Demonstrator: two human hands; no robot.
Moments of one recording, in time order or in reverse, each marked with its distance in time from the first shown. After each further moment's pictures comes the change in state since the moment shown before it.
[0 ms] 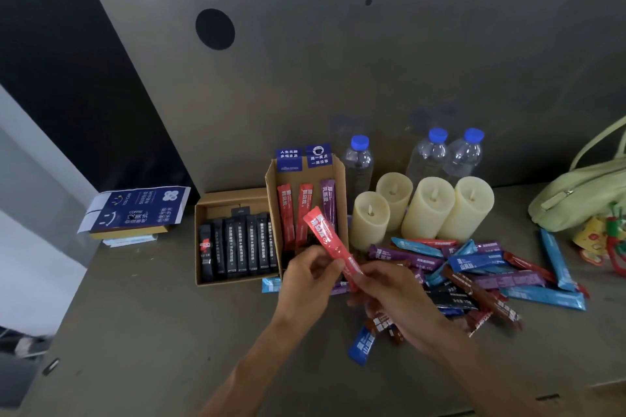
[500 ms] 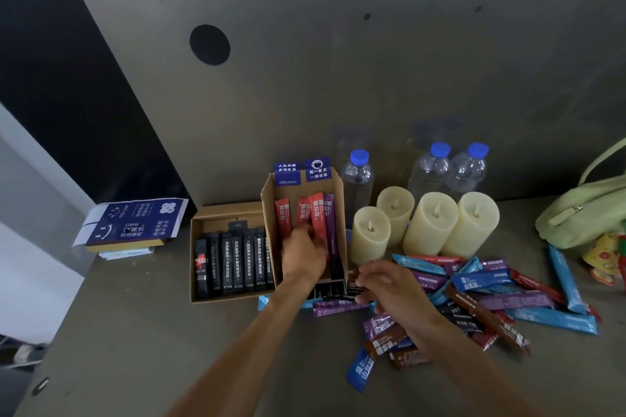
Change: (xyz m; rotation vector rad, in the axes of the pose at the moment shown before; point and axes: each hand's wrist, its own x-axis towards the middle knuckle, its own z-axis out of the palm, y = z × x) left_hand 0.091 -0.004 0.012 0.364 0.166 -0.191; right_hand 0.035 -0.009 -0.013 -0.125 0.094 0.126
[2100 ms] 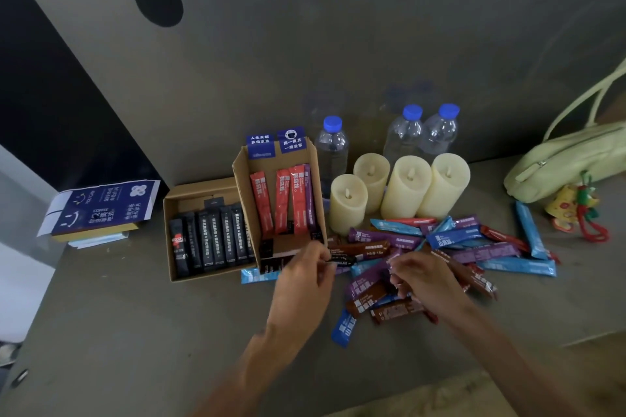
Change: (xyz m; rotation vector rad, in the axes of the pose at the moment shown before) left_hand -0.098 -0.030 0.005 0.146 -0.129 0.414; right_hand -0.024 0.053 -0.063 -0.154 0.162 0.016
